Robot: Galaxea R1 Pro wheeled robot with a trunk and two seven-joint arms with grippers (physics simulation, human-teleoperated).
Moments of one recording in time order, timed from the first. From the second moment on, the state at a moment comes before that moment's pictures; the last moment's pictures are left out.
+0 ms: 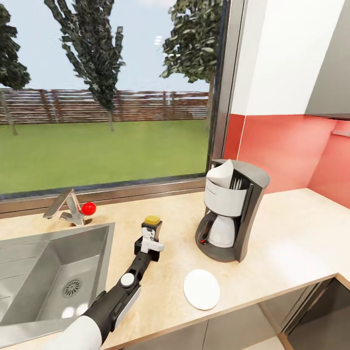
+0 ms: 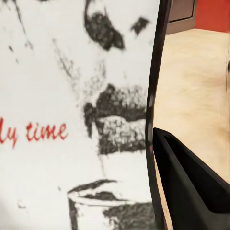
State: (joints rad) left arm -0.58 -0.04 -0.47 -0.71 0.10 -0.23 0.13; right arm -0.17 -0.09 0.02 -0.11 -0.07 -0.13 0.12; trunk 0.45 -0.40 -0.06
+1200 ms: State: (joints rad) left arm -0.69 -0.11 -0.46 -0.46 0.11 -0.32 0.14; right arm -0.17 -0.09 0.02 -0.11 -0.07 -0.13 0.12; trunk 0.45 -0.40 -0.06
